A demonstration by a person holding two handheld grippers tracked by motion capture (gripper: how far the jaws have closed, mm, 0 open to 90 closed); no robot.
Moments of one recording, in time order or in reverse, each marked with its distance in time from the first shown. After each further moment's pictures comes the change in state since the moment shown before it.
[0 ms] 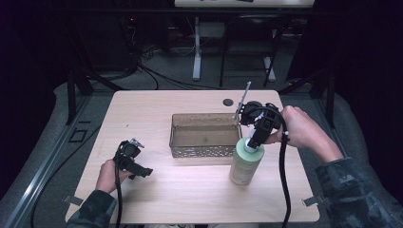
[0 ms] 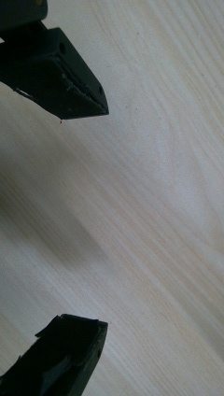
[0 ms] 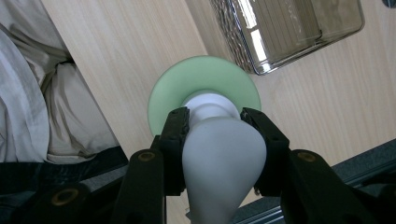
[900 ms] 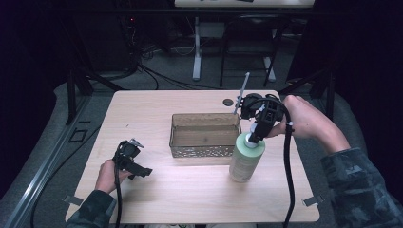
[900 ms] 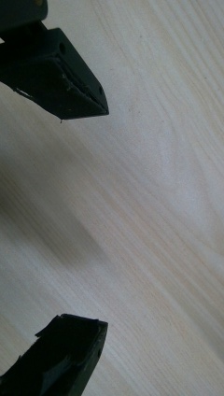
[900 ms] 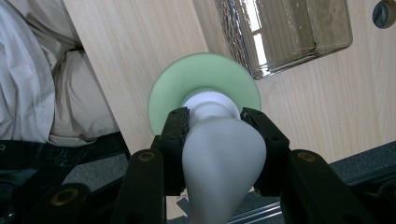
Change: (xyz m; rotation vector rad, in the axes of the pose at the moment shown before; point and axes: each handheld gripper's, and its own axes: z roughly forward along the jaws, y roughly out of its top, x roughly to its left) left arm 0.001 -0.001 0.000 0.006 0.000 -0.004; right arm -0.001 0.007 -0.025 0.017 0.012 -0.083
